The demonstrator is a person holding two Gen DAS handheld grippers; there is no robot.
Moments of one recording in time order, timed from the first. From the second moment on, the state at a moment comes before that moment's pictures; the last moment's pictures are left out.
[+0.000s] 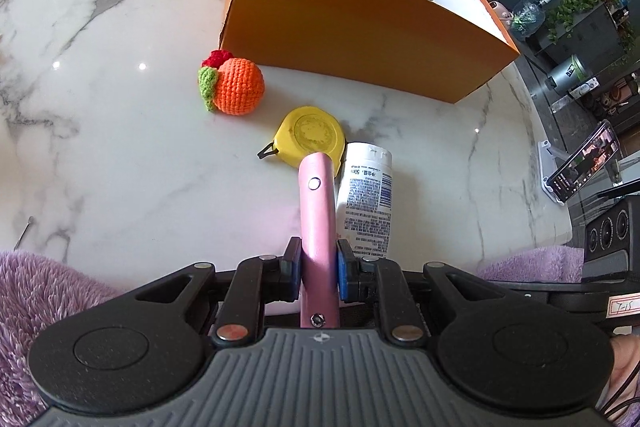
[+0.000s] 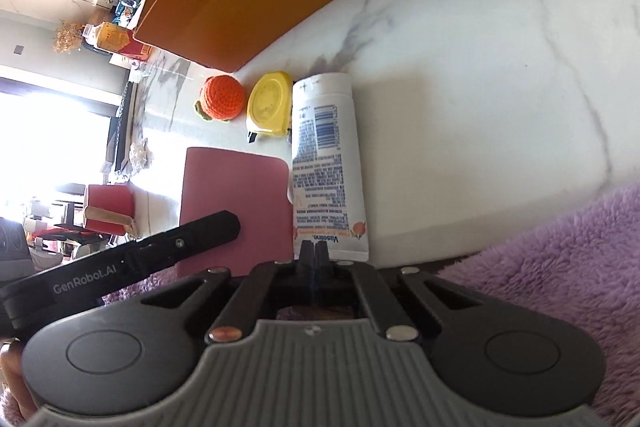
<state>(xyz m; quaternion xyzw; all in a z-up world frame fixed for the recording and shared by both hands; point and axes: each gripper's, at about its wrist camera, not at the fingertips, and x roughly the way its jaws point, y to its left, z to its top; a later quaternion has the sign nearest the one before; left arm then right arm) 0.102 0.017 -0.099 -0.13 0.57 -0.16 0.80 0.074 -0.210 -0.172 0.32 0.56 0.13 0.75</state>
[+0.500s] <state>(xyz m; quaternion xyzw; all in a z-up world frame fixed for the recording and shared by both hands) 0.104 0.017 -0.102 -0.14 0.57 -0.17 0.79 0.099 -0.198 -0.169 0.22 0.51 0.13 0.82</state>
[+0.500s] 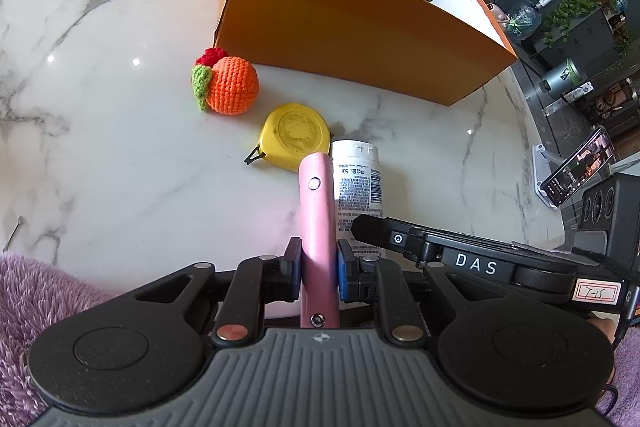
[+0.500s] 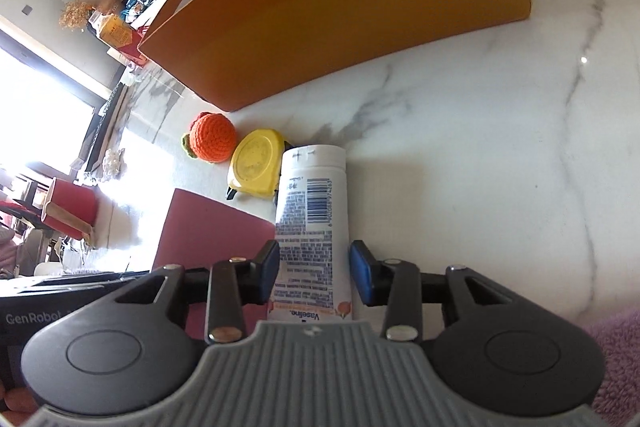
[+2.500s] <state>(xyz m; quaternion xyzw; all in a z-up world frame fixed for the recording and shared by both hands) 0.187 -0.016 -0.011 -0.21 0.50 -0.26 0.80 0.115 -0.273 -0.014 0.13 0.35 0.08 0.92</state>
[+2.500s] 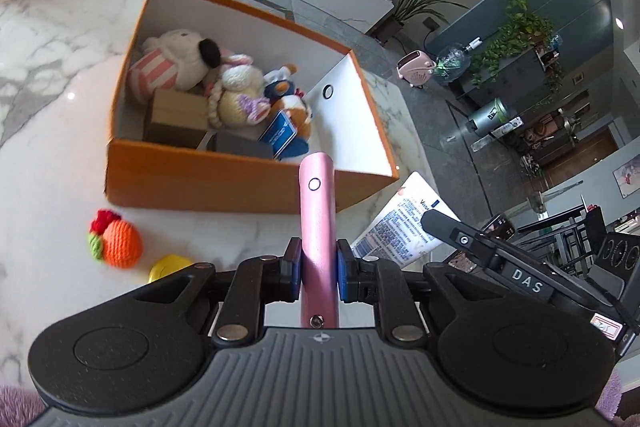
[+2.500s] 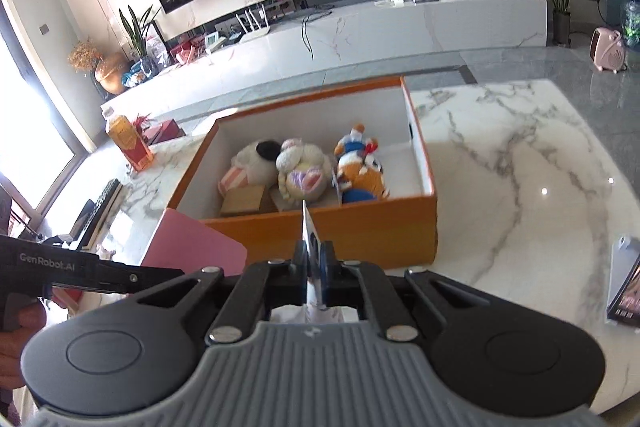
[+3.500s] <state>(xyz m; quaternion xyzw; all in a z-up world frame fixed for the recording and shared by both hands) 0.412 -0.178 -0.100 -0.16 0.54 -0.14 0.81 0.300 -0.348 0.006 0.09 0.26 0.02 0.96</state>
